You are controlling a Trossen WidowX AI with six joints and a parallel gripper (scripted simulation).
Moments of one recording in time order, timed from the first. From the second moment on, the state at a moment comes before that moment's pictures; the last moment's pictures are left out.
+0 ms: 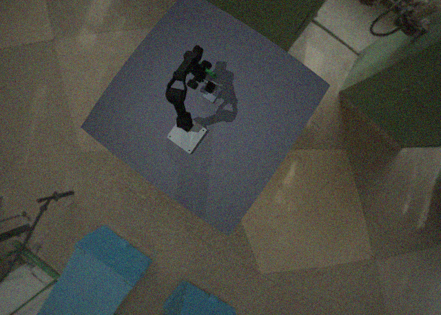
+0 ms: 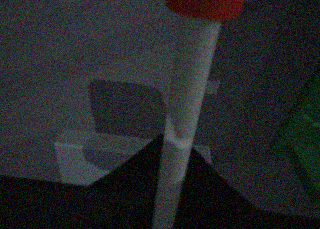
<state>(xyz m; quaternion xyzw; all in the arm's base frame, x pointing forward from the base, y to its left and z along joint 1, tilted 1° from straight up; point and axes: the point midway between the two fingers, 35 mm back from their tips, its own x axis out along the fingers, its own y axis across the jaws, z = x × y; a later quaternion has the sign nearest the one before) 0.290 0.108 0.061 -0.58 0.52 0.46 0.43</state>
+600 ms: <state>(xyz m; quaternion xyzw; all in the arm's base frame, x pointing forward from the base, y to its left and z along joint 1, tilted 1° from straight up) 0.291 0.099 0.061 -0.58 0.52 0.46 0.42</state>
